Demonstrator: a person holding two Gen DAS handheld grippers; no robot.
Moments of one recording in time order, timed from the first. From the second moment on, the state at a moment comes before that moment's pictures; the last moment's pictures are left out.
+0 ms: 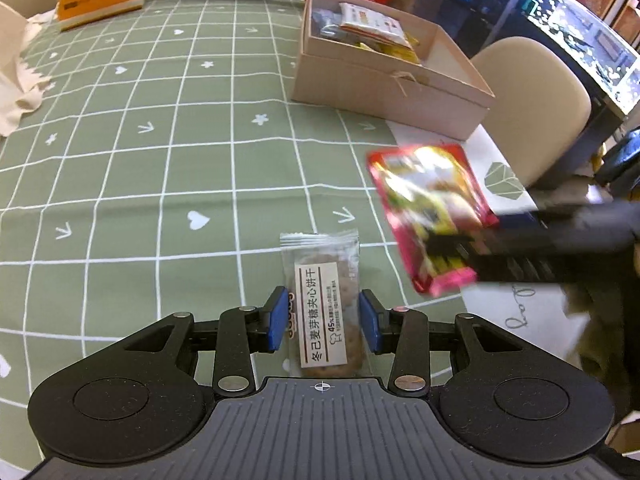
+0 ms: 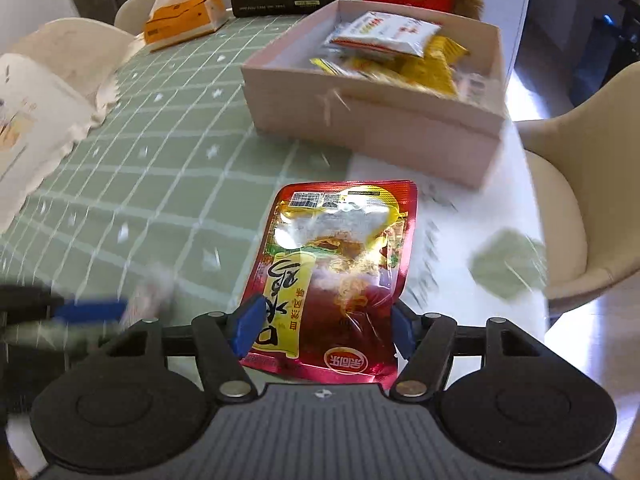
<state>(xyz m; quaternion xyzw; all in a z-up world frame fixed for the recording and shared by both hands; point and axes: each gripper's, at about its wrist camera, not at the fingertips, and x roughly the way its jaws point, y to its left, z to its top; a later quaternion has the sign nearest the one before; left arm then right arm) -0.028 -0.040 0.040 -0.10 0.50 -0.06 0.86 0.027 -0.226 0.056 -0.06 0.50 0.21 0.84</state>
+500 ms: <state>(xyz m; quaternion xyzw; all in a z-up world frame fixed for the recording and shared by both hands) -0.025 -0.045 0.039 -0.09 0.50 -0.05 0.86 0.005 -0.232 0.057 -0.08 0.48 0.17 0.86</state>
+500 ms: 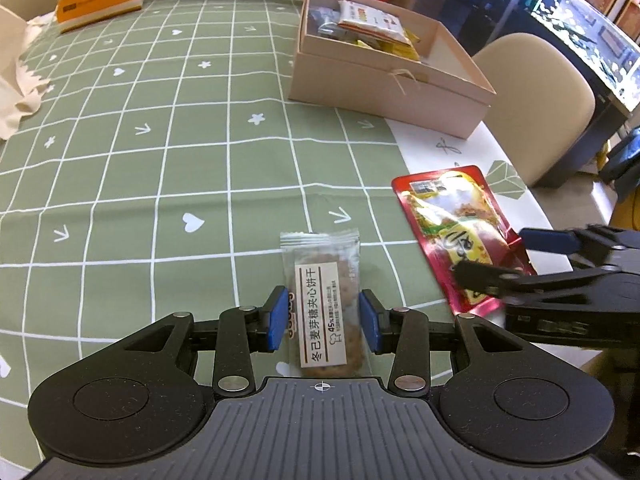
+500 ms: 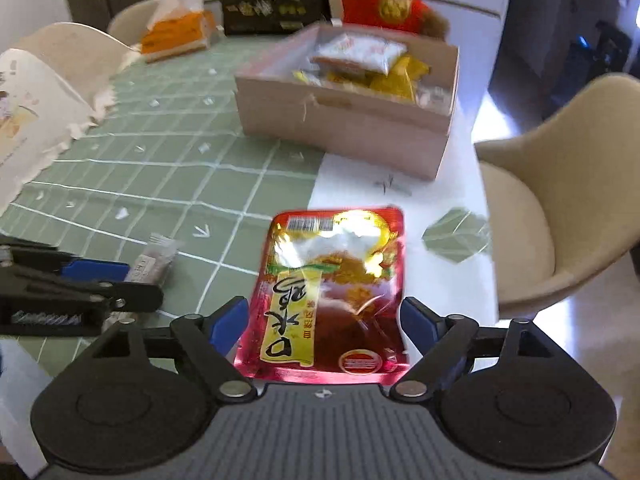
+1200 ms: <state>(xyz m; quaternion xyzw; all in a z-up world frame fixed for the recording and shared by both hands) -0.031 -0.047 0.038 -0.08 0.49 -0.06 0.87 0.012 -0.217 0.045 -0.11 0.49 0.19 0.84</state>
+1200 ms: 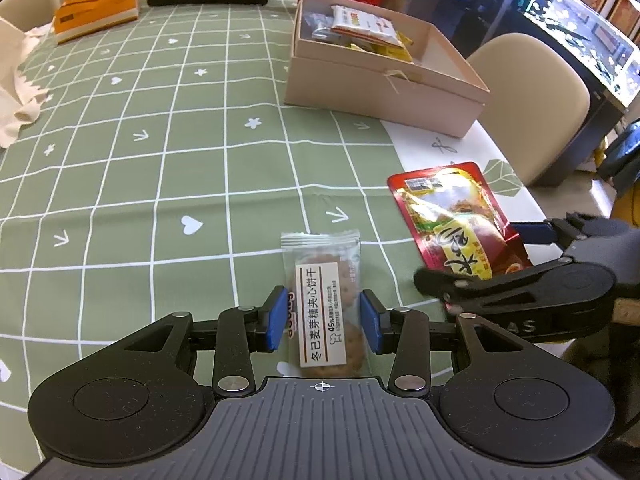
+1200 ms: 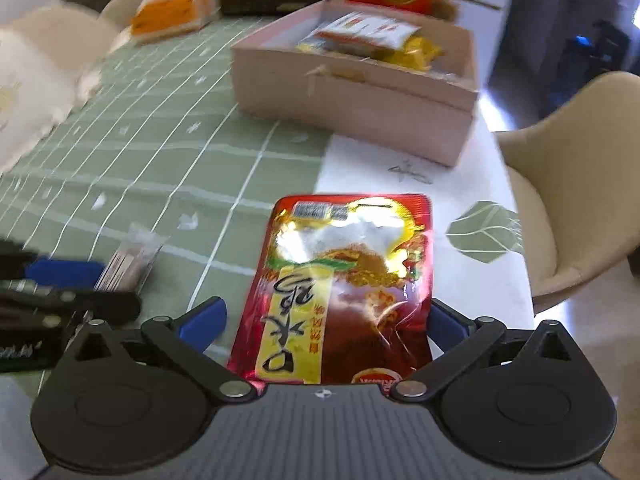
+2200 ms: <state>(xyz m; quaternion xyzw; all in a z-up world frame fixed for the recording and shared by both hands) -0.039 -0.048 0.038 -0.08 0.48 -0.06 0.87 0.017 -0.225 0.037 -0.06 0.44 0.13 0.89</state>
